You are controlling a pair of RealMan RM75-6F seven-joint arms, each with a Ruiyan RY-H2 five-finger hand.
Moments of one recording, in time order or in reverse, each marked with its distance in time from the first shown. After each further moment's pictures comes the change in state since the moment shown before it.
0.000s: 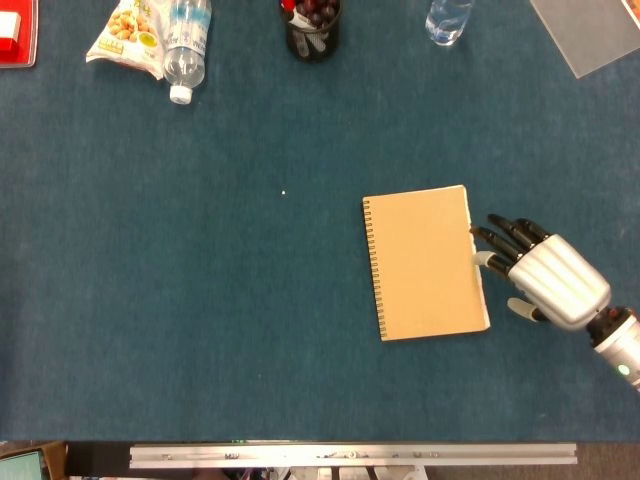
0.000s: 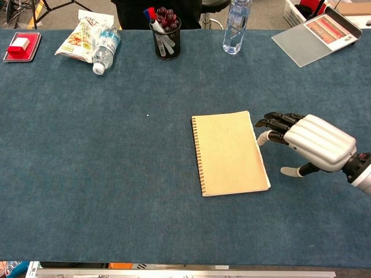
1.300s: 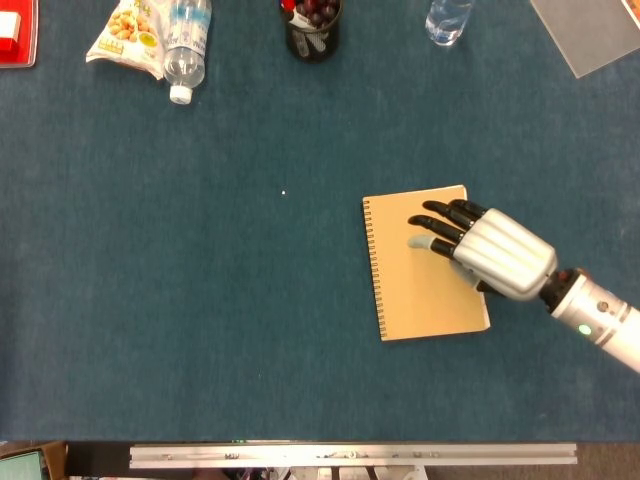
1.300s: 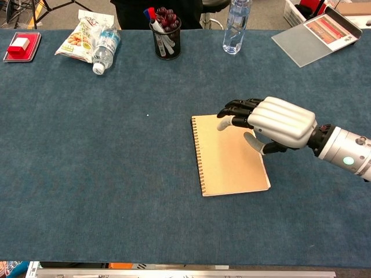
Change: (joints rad) left arm -0.002 -0.001 -0.002 0.004 -0.005 -0.006 0.003; right arm 0.216 0.023 0.049 -0.069 -0.041 -0.138 0.164
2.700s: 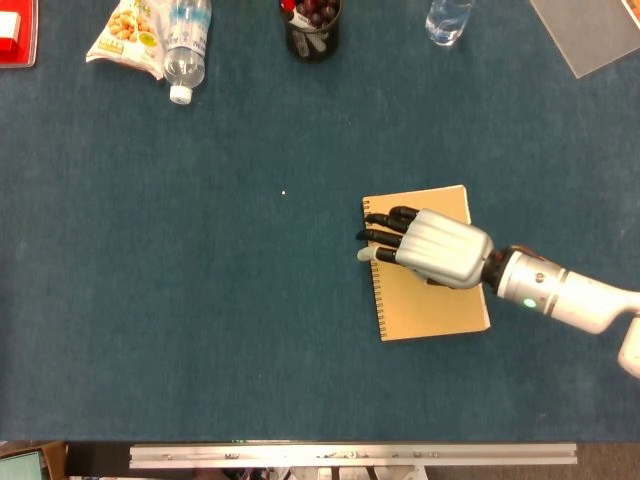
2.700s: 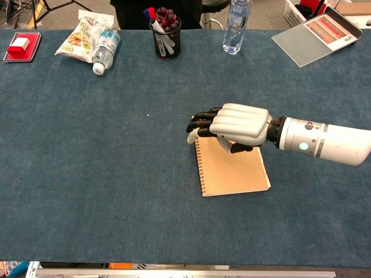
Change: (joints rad) left arm 0.008 -0.018 0.005 0.046 -0.012 -0.016 -0.046; right arm 0.232 -0.073 -0.027 0.067 0.005 -0.183 0.069
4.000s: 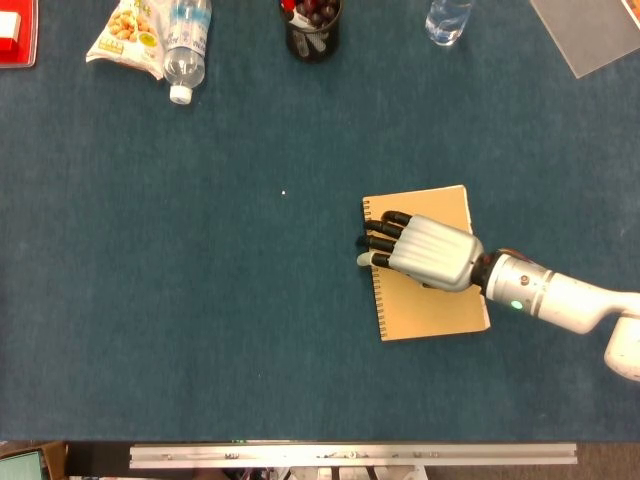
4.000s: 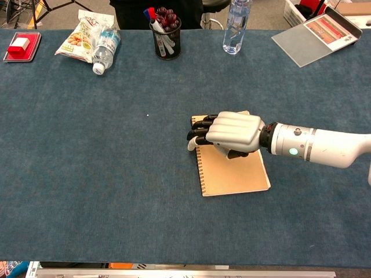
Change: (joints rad) left arm 0.010 -0.001 0.000 0.016 0.000 0.001 -0.029; right arm 0.031 -0.047 -0.026 0.031 0.053 -0.059 -0.064
